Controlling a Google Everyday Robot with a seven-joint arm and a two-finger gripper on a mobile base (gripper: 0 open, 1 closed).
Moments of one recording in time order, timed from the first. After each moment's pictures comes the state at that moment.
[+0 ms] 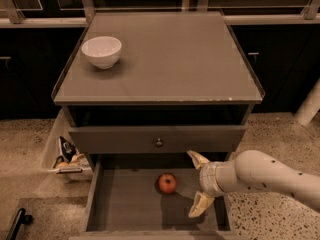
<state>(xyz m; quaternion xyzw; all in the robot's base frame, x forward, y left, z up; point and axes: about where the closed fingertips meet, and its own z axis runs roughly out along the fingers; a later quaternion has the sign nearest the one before) 0.462 -0.113 0.563 -0.67 0.66 0.09 0.33</state>
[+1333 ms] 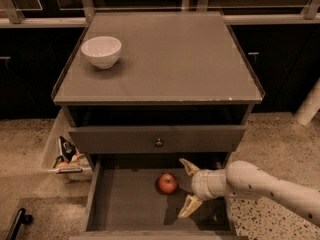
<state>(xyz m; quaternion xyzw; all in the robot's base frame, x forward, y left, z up) 0.488 -0.091 0.478 -0.65 0.65 0.16 0.37</state>
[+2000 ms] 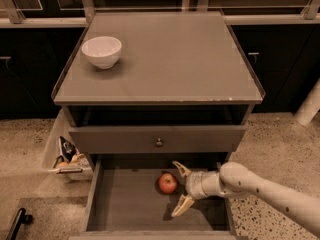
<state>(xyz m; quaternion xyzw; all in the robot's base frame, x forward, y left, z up) 0.509 -0.069 0.423 -0.63 0.63 0.23 0.40</state>
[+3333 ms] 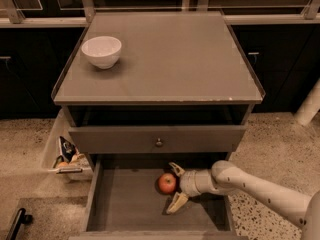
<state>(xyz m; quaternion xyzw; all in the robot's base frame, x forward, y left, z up) 0.536 -0.053 0.375 -0.61 0.64 0.26 0.39</state>
